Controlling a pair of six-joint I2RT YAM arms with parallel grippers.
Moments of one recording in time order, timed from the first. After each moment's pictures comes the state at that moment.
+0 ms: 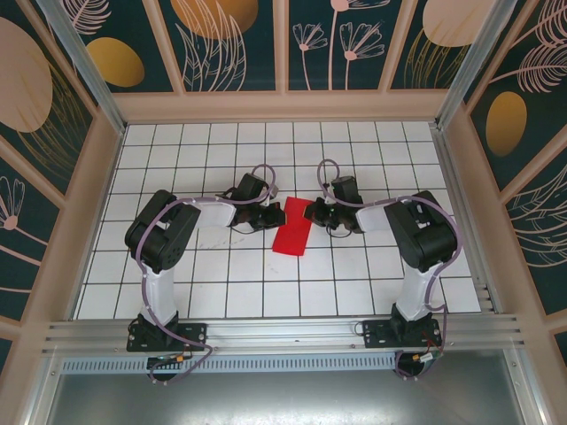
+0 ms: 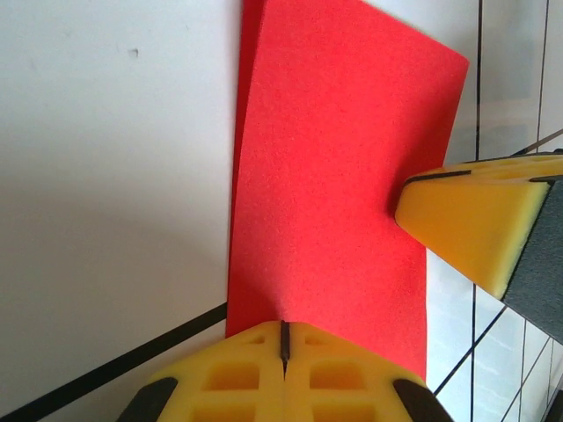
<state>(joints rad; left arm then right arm) -0.56 1.98 1.05 -0.01 0.50 -0.68 0.43 1.87 0.81 0.25 -0.50 0.79</state>
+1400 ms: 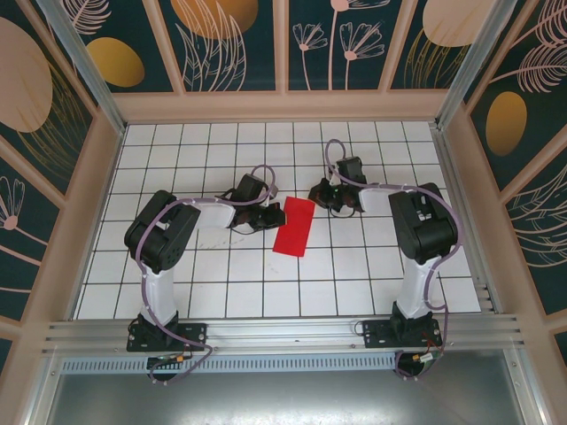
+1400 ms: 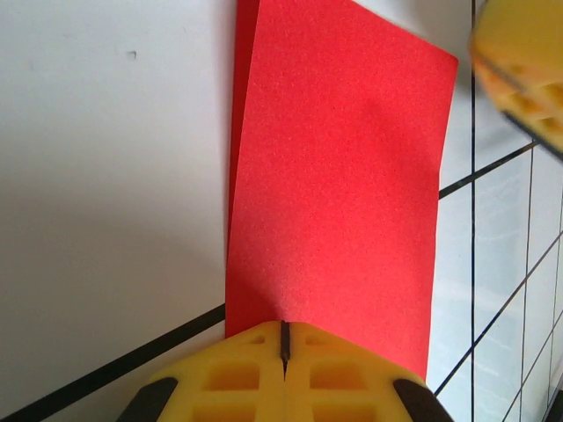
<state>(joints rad) -0.56 1.97 1.03 0.02 0.51 -0.68 0.35 1.94 1.03 0.05 -0.52 0.77</state>
